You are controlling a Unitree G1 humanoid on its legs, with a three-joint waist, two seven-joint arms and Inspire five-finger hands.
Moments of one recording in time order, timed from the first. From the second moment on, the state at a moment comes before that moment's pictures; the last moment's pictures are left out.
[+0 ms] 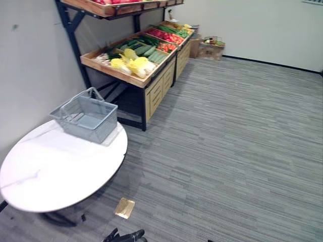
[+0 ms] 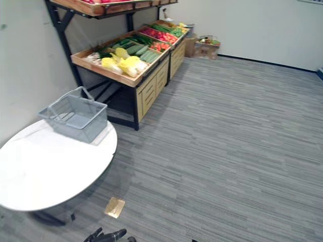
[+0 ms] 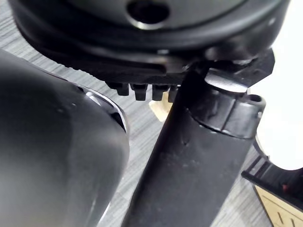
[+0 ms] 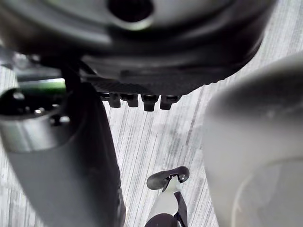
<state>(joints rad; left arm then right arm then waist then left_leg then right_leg) 0.04 0.14 0.09 1.14 -0.53 -0.08 -0.13 -0.02 -0.08 -0.06 1.17 0.07 0.08 0.20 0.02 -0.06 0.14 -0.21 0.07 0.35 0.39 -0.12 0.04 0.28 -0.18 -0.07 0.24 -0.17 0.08</state>
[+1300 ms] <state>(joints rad) 0.06 0.11 0.05 1.12 -0.48 -0.06 -0.13 0.01 -0.13 -0.09 1.15 0.22 0.06 0.15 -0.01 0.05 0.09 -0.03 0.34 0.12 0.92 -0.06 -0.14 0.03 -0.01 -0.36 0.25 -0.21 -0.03</state>
